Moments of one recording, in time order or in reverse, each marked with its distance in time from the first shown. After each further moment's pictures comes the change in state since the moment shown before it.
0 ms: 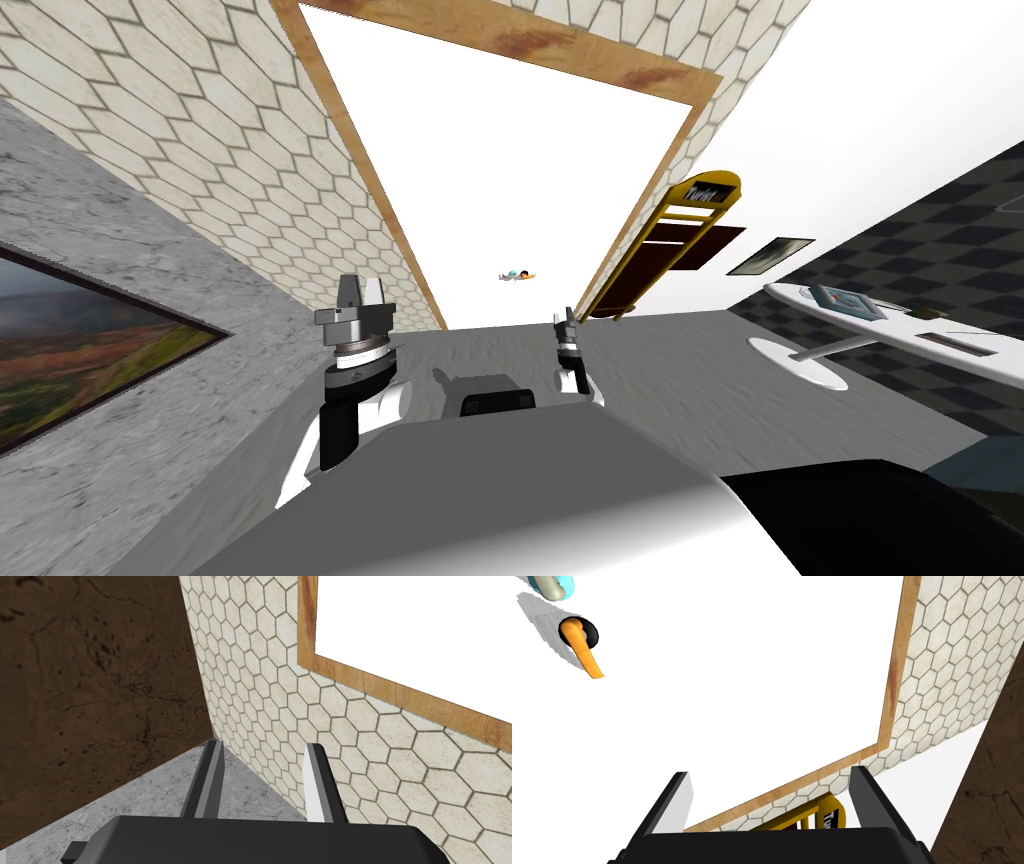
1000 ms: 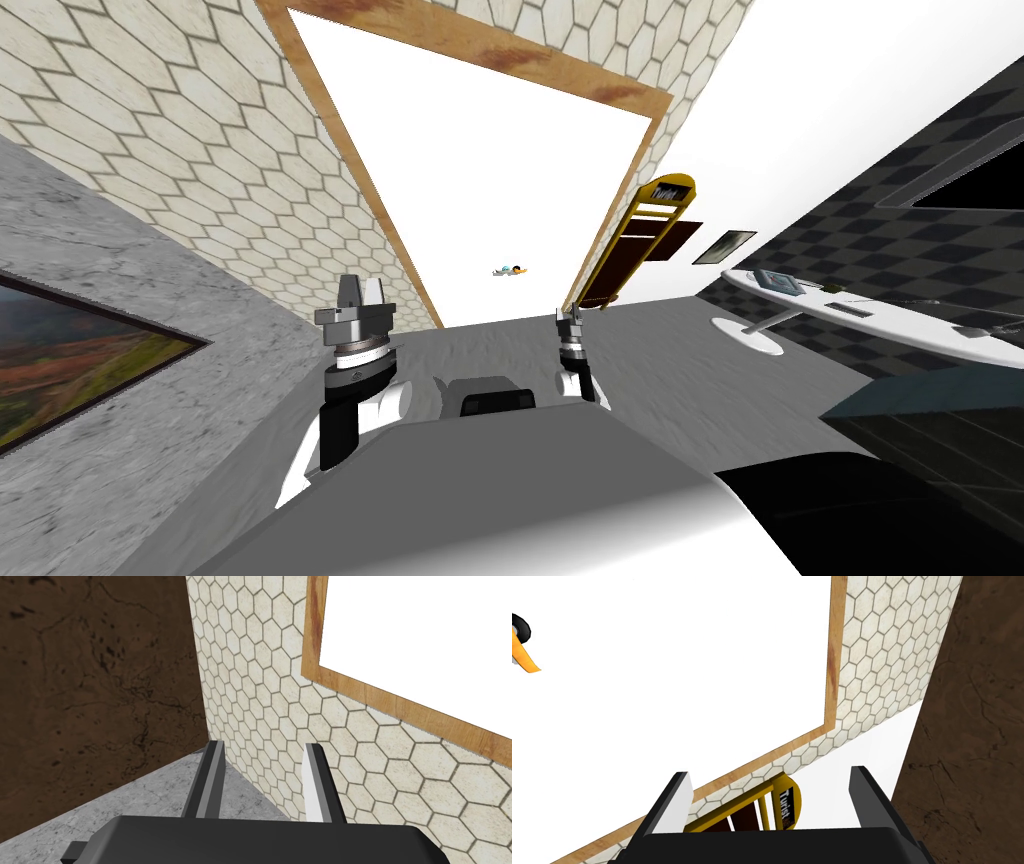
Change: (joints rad) arm 0.101 0.028 0.018 -0.236 0.035 0.020 -0.024
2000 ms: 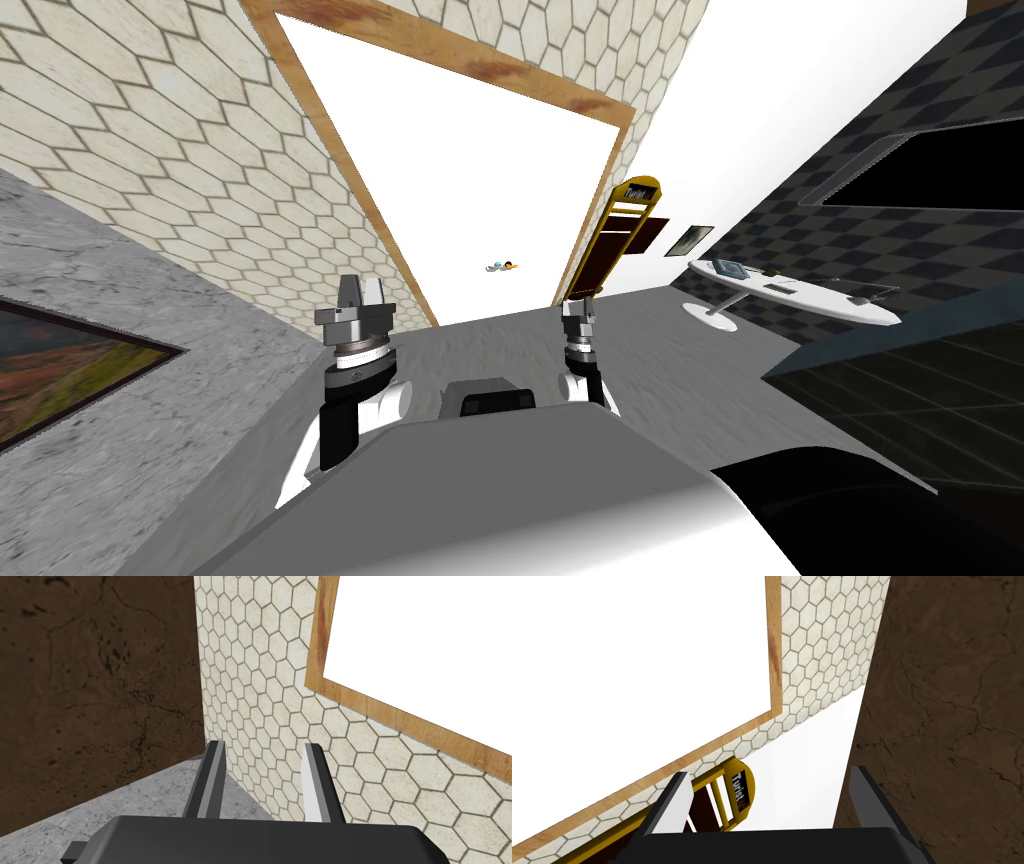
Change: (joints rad) arm 0.104 0.032 0.016 -0.253 0.033 0.035 -0.024
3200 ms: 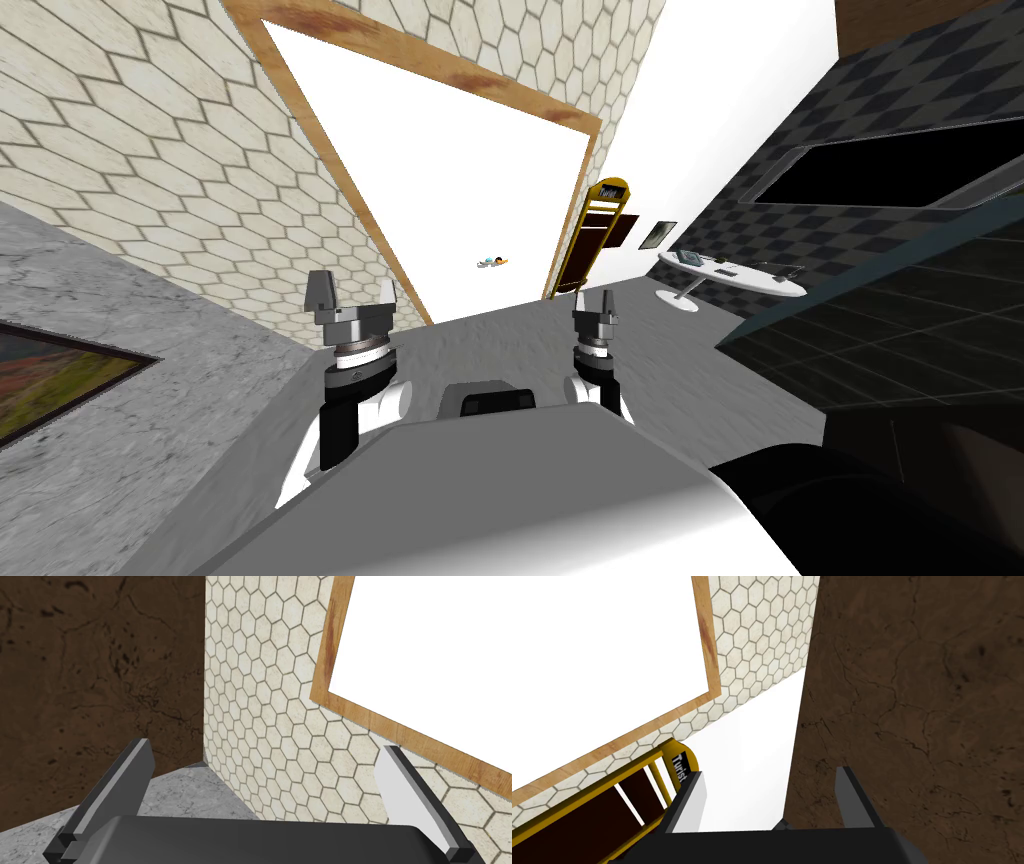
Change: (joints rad) arm 0.110 0.050 0.018 -0.258 0.036 0.028 -0.025
